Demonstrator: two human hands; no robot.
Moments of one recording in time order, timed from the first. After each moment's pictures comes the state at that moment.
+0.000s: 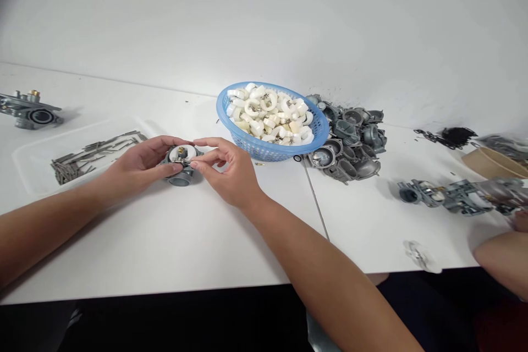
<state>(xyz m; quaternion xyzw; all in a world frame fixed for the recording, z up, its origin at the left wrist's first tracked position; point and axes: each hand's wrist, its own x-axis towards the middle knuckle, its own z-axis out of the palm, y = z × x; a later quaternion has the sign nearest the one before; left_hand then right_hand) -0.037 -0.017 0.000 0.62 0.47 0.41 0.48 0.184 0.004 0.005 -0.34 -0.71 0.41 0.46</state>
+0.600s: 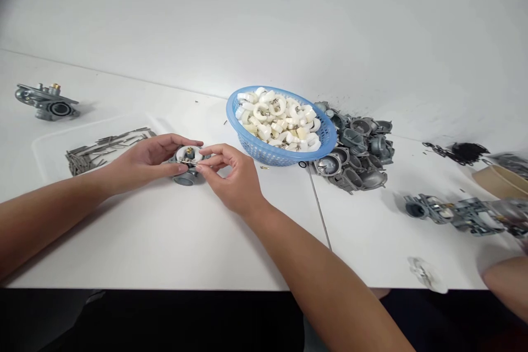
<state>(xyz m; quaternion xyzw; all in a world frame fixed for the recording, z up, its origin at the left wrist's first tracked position) -0.046 -0.009 0.003 0.64 0.42 0.38 0.52 0.180 -0.001 0.004 -0.35 -0.72 0.39 0.46</state>
